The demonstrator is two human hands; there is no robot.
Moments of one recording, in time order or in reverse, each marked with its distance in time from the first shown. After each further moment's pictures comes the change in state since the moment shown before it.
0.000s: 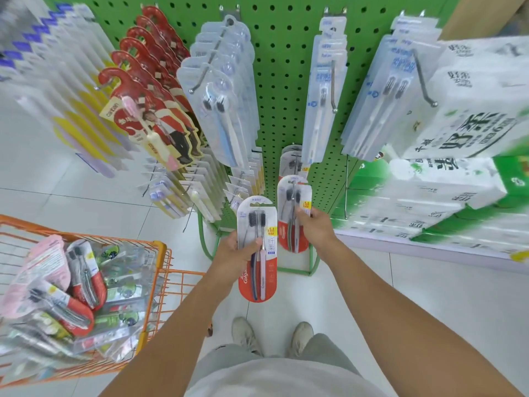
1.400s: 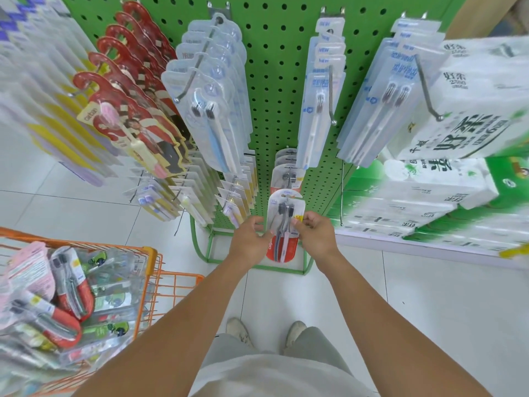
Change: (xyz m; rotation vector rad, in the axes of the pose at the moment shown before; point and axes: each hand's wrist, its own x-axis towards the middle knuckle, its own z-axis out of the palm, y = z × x) left_hand 0.065 0.011 0.038 0.445 0.073 0.062; right_hand 0.013 0.018 -0.005 -0.027 0.073 -0.155
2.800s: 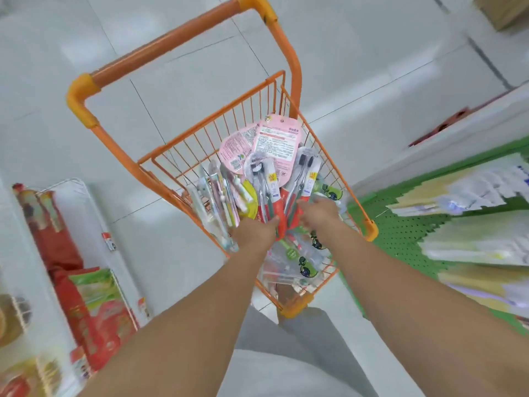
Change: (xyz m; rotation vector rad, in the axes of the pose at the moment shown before) left_hand -0.085 -0.386 -0.319 -0.660 0.590 -0.905; right_hand -0.144 -0.014 0.553 -0.678 -0.553 0.081
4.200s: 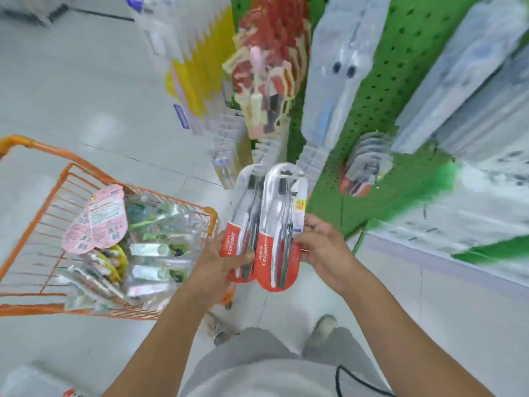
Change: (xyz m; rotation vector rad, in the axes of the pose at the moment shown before) left_hand -0.272 -0.027 0.150 -0.041 -0.834 0.421; right_hand -0.210 0.246 -0.316 0.977 -0.102 -0.285
